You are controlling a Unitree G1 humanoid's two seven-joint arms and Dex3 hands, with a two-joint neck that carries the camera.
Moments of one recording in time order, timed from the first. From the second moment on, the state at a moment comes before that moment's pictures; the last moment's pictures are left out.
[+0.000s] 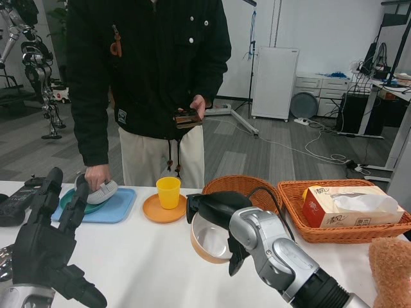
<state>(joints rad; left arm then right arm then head) -0.43 0.32 -0.22 0.44 -0.71 -0.69 -0.08 -0.67 -0.42 0.39 0.09 -0.80 0.25 0.39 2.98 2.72</state>
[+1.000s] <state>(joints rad) -0.43 0.32 -0.22 0.44 -0.71 -0.69 -0.08 -0.58 -0.44 0.37 0.18 -0.84 0.24 0.39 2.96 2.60</state>
